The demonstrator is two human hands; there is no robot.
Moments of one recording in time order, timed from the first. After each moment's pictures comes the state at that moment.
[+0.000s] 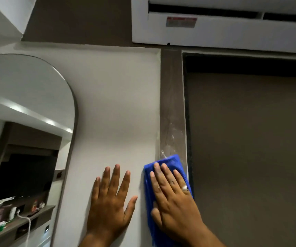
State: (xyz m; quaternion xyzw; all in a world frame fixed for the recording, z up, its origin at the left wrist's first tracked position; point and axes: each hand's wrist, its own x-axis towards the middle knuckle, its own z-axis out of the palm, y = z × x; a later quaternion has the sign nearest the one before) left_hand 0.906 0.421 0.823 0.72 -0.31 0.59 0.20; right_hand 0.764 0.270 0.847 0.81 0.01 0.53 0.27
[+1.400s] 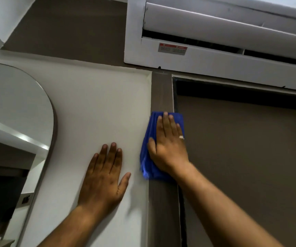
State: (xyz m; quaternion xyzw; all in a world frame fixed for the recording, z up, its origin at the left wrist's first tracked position) left_hand 0.899 0.406 0.949 0.66 -0.33 0.64 0.21; right_hand 0.779 0.259 1.049 0.77 -0.08 0.61 0.16
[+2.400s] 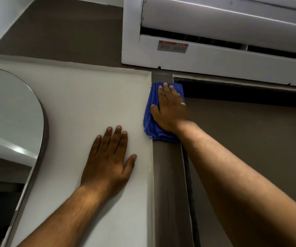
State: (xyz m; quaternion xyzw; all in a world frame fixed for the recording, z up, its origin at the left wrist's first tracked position) left_hand 0.900 0.401 1.011 0.64 -0.35 0.64 0.23; right_hand 0.777 0.256 1.163 0.74 -0.07 0.64 0.17
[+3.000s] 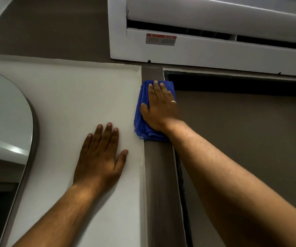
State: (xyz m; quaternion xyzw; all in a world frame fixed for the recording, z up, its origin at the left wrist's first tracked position) left_hand 0.900 0.401 1.009 0.66 -0.34 0.63 0.23; right_hand 0.782 0.256 1.146 0.75 -0.08 0.64 0.16
